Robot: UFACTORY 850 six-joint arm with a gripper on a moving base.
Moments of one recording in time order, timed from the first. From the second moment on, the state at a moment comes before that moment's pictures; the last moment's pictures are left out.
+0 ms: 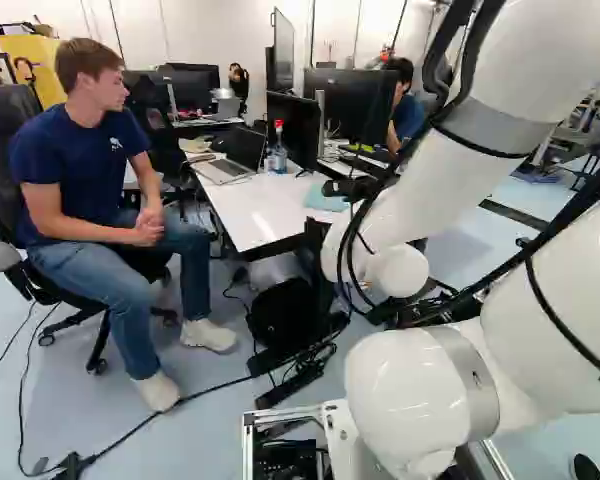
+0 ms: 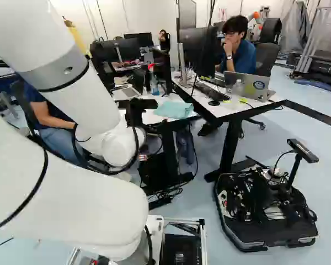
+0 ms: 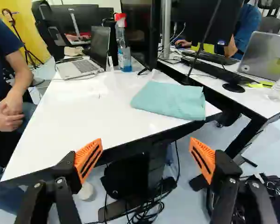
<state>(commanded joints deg) 0.0 16.0 -5.0 0.0 50.0 0.0</state>
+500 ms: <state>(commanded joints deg) 0.0 15.6 -5.4 0.0 50.0 0.0</state>
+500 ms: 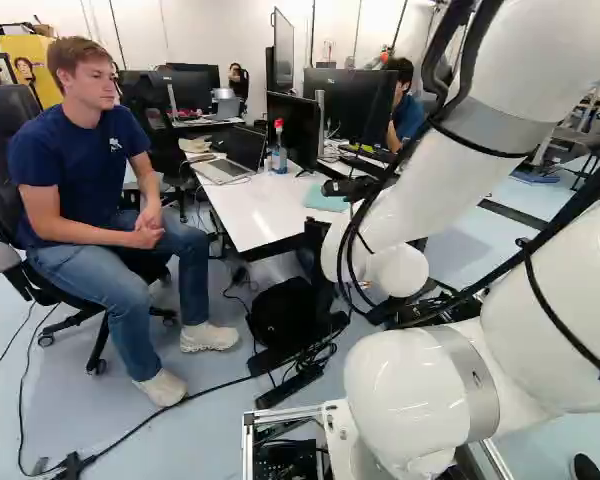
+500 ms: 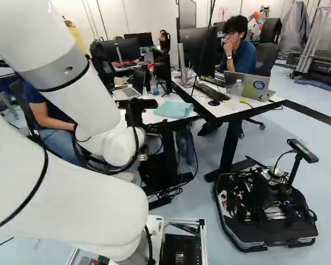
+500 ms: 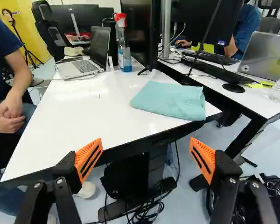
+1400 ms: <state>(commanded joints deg) 0.0 15.0 -11.0 0.0 50.0 0.0</state>
